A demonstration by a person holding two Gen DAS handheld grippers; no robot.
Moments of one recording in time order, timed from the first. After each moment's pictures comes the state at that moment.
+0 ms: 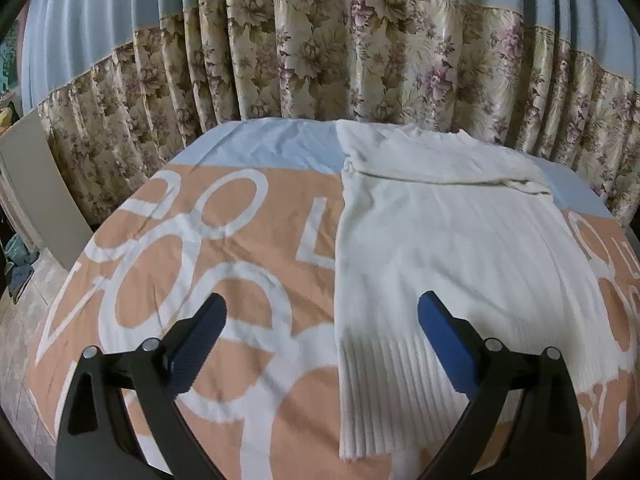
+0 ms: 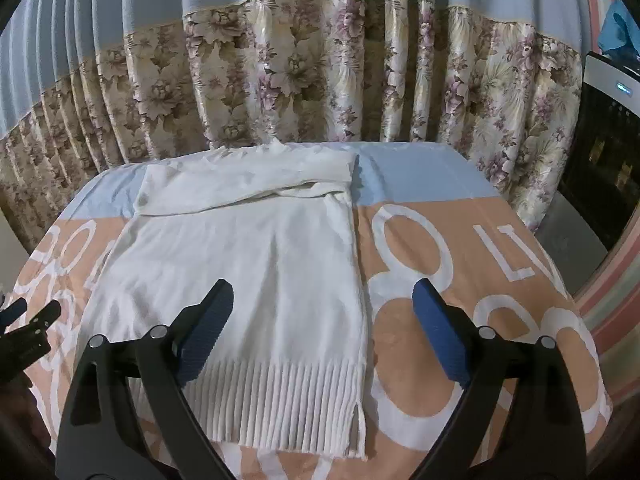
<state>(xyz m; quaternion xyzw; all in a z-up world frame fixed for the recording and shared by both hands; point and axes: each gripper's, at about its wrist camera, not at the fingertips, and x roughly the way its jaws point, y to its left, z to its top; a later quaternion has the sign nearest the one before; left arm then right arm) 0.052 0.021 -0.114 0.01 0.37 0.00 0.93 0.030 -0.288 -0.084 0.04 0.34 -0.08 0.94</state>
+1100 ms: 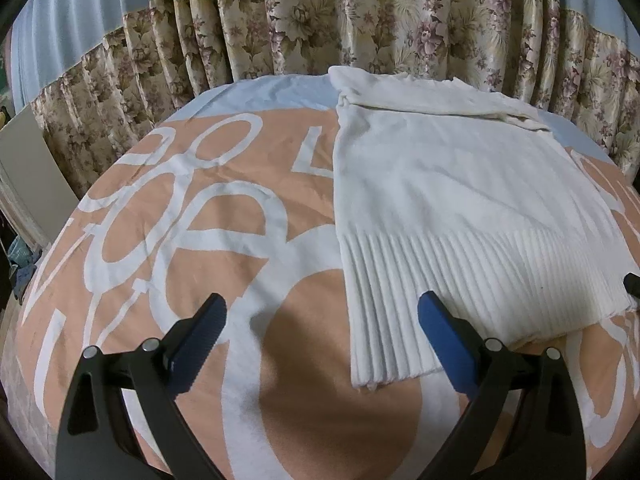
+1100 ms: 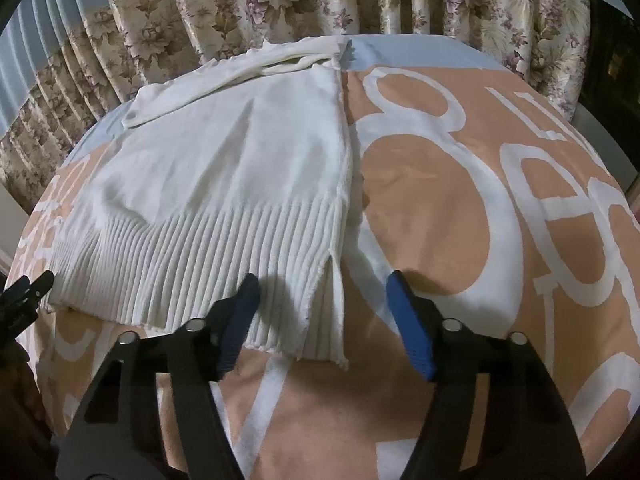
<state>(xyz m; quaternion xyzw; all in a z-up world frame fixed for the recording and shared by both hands) 0.023 0.024 -0.170 0.03 0.41 0.00 0.91 -0.011 -0.319 -0.189 0.10 0.44 -0.04 0.89</state>
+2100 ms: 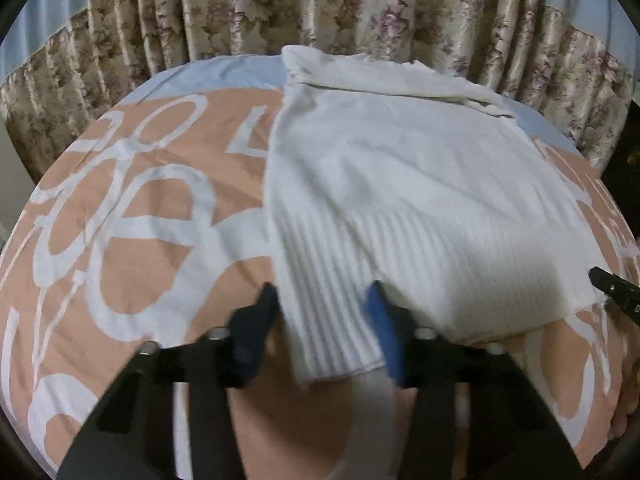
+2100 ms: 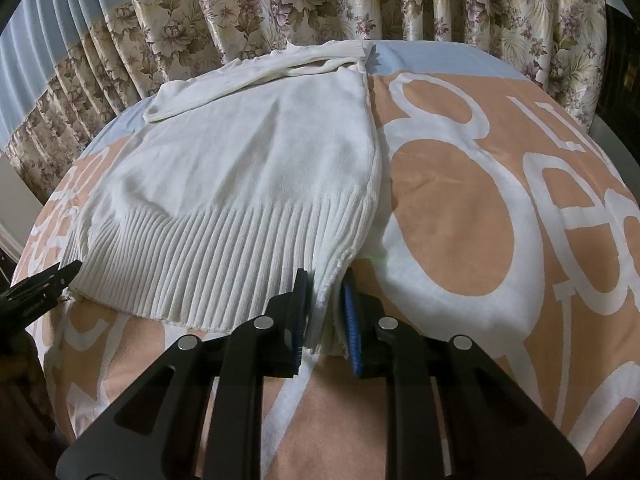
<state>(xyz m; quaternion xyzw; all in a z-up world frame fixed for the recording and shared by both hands) 0.028 -0.002 -0.177 0.00 0.44 -0.08 0.90 -0.012 -0.307 -0.189 0.09 0.43 -0.01 0.90</state>
